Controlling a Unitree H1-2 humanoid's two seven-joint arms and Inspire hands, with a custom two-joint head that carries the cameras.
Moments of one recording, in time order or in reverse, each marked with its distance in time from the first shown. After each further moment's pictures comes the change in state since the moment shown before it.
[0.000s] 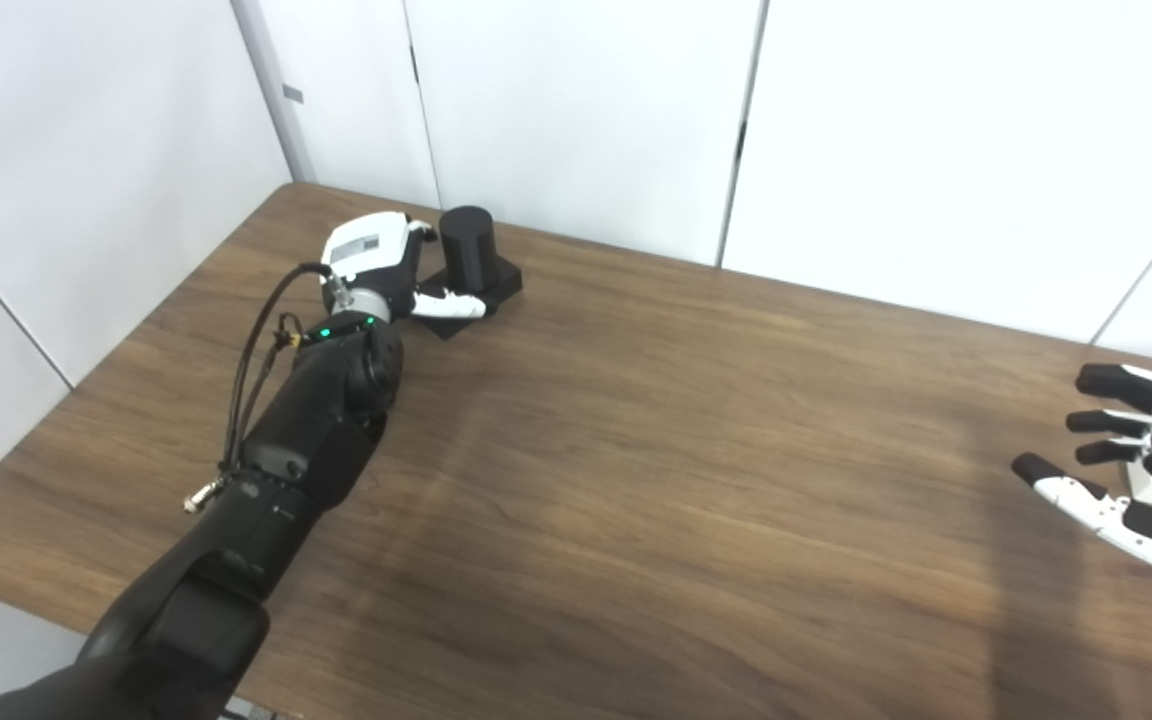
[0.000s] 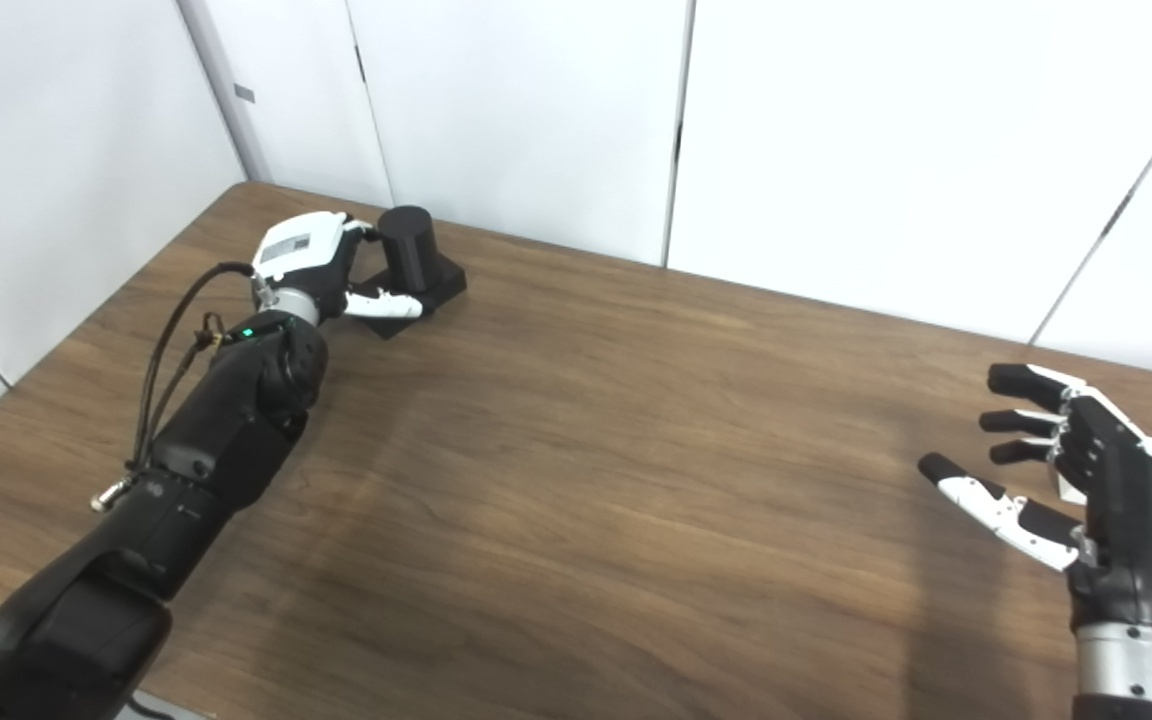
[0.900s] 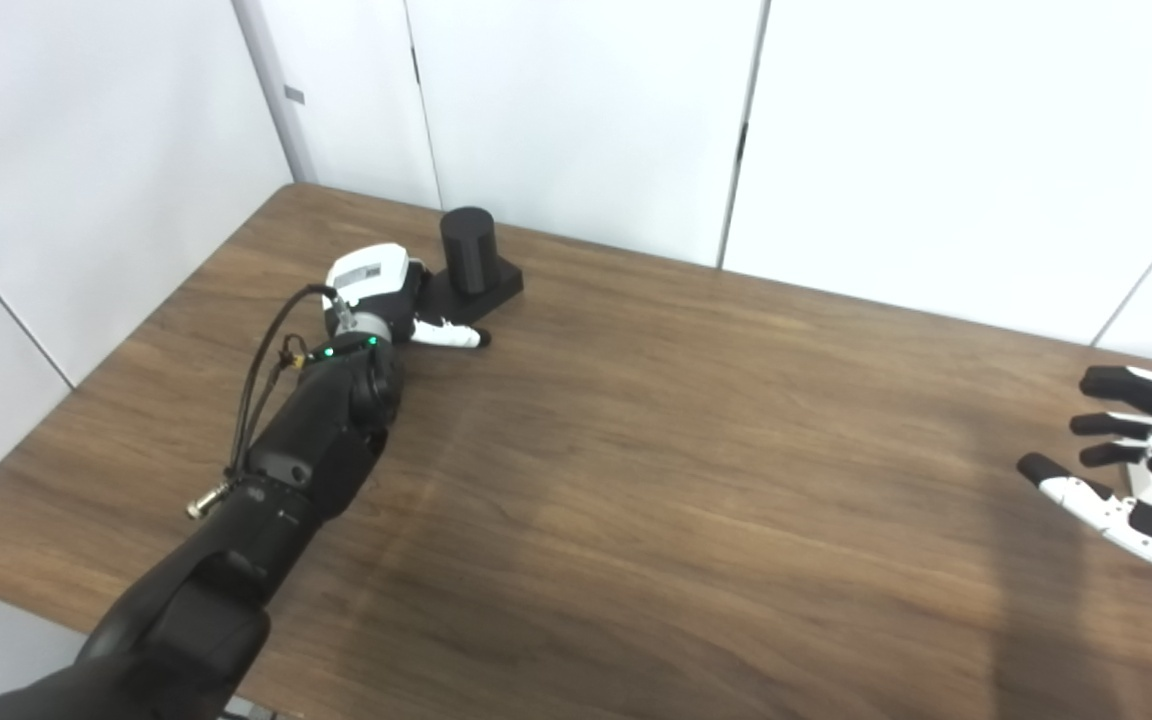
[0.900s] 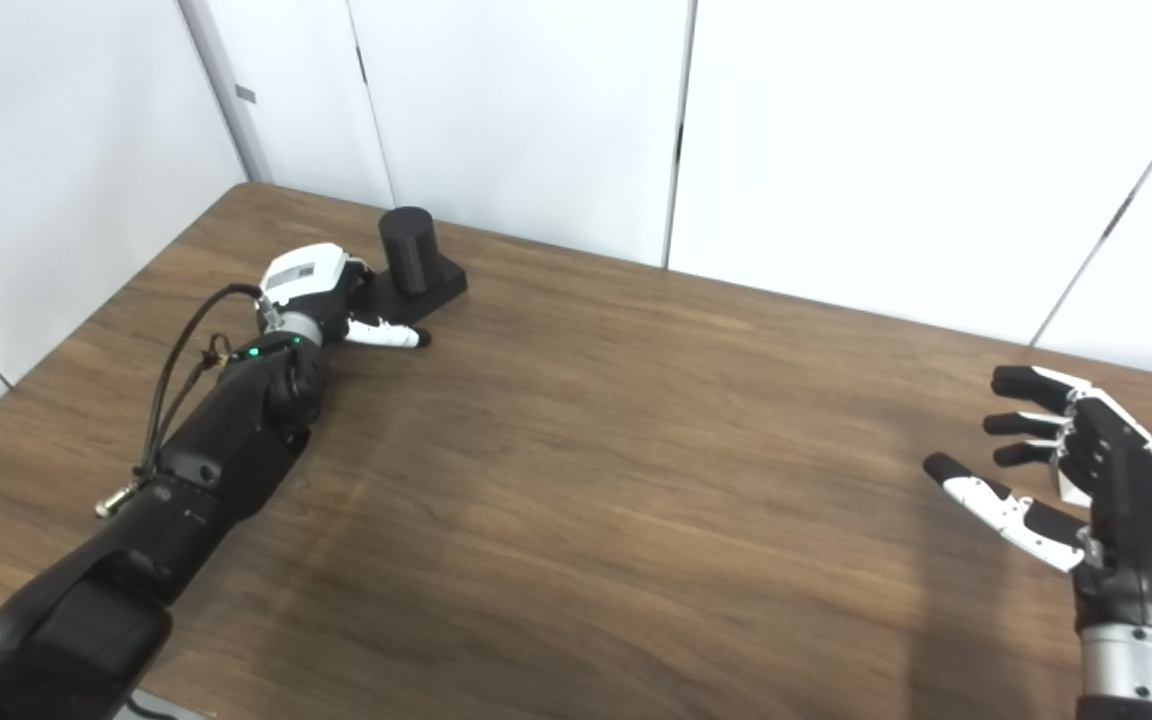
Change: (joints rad) left arm 0.002 0.002 -0.038 0.051 -0.050 -0.001 0.010; right arm 0.000 0.000 -0.008 0.000 0.009 -0.001 0.000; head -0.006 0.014
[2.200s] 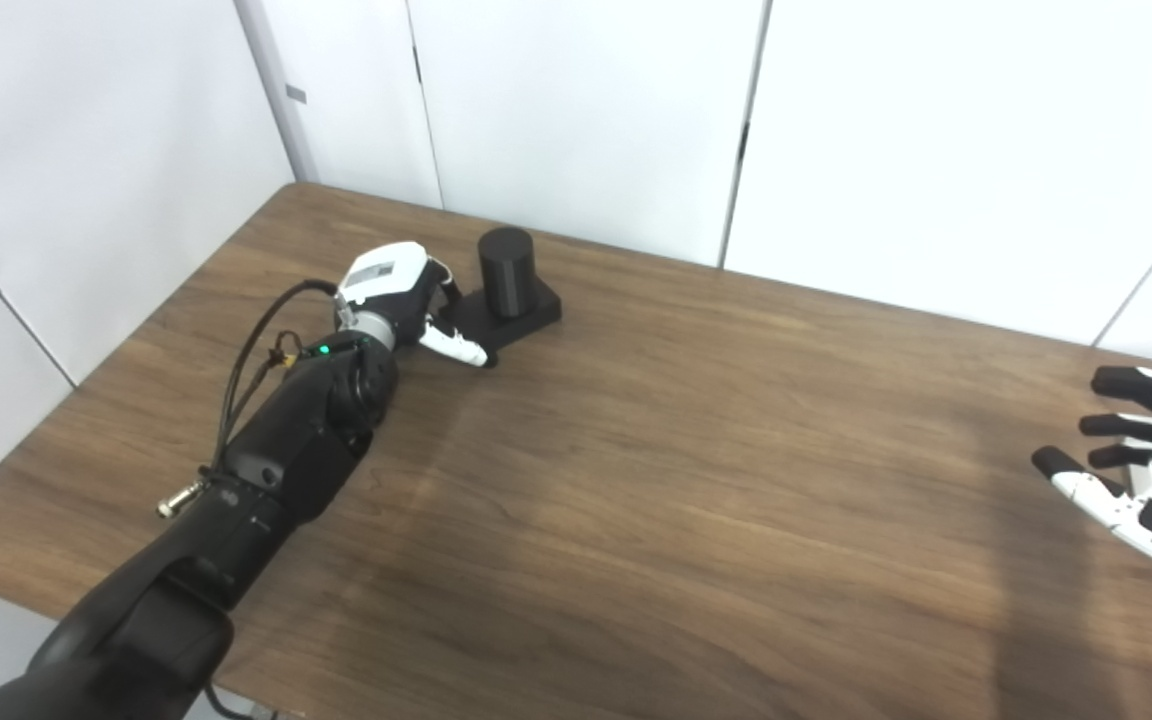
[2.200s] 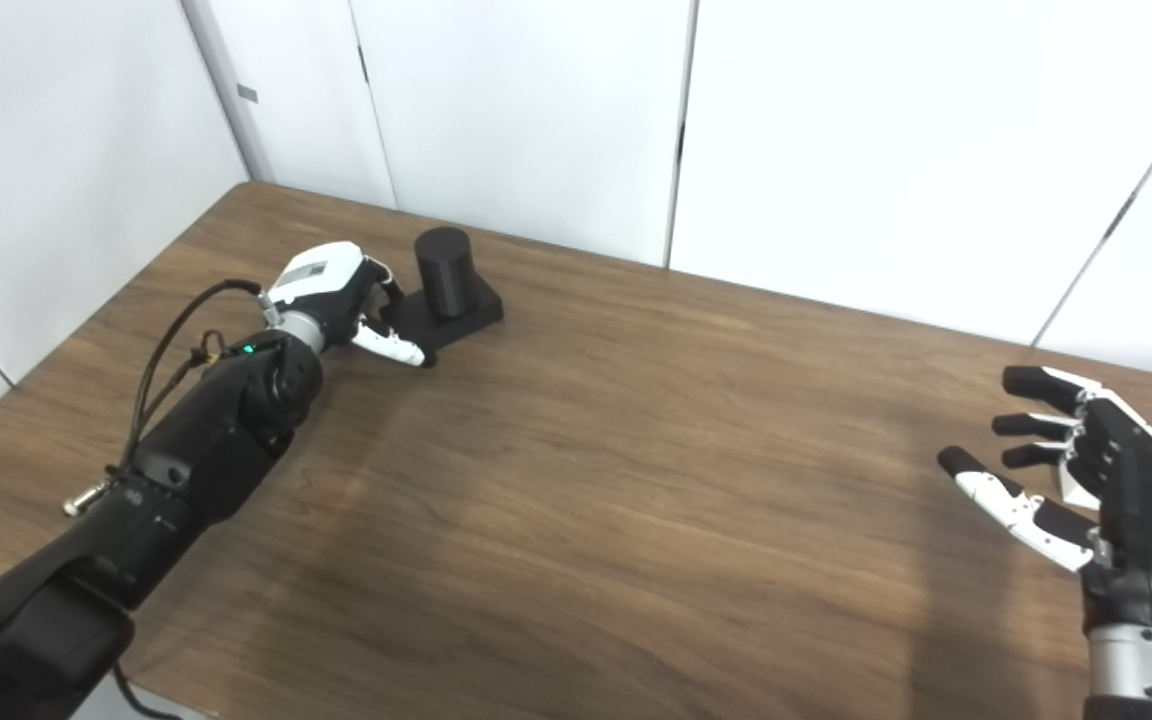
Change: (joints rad) left arm 0.028 0.065 -0.091 -0.074 -0.114 -0.095 -0.046; right arm 0.000 -0.003 -0.007 -0.016 0.001 0.035 0.000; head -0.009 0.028
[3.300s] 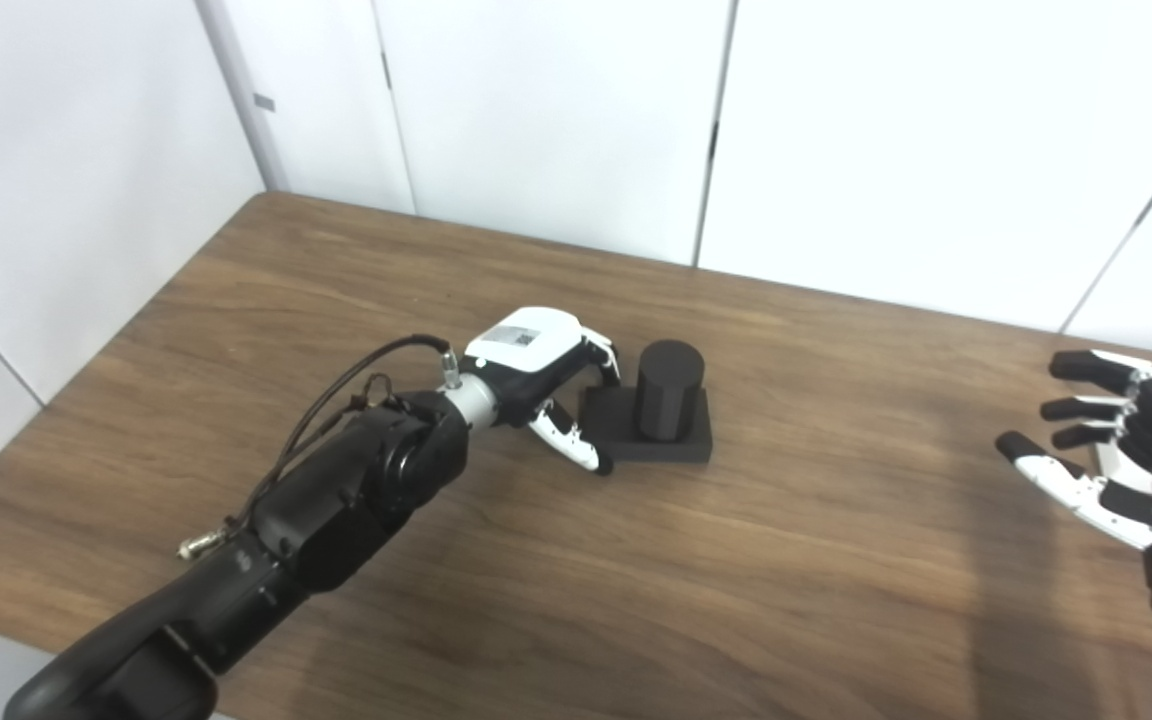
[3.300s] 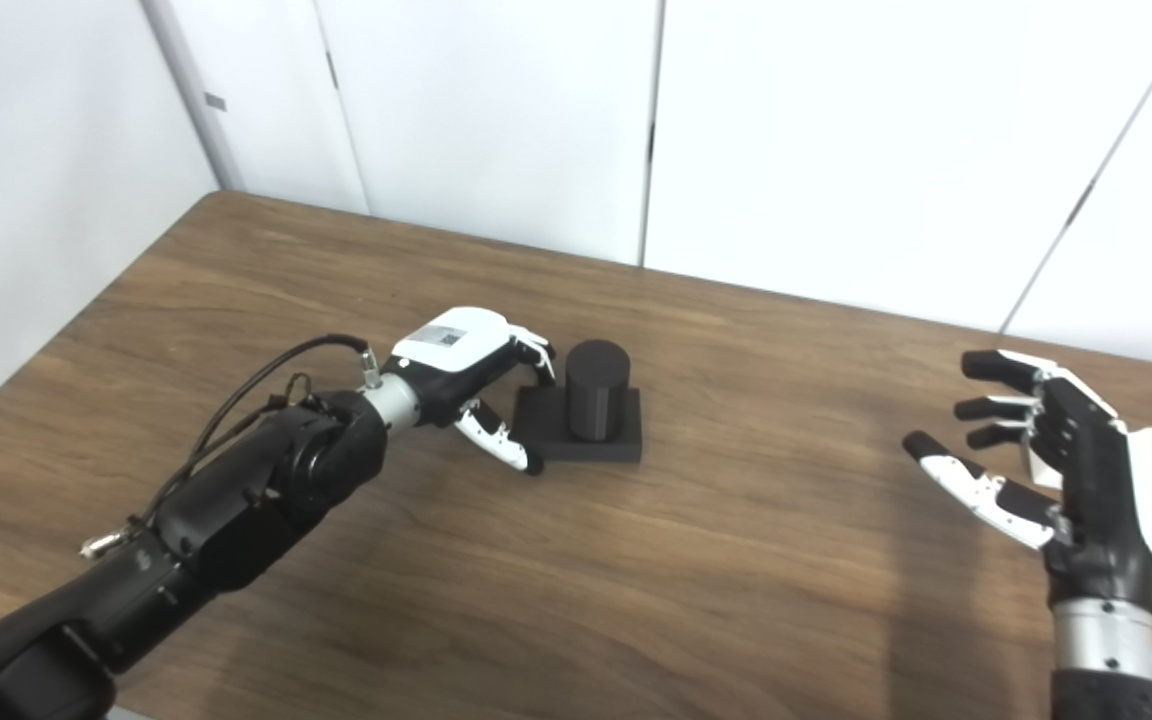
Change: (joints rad) left arm 0.038 -0.033 -0.244 -0.254 -0.014 -0.275 -0.093; right arm 0.000 0.000 0.011 0.030 -0.029 -0.067 -0.014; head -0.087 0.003
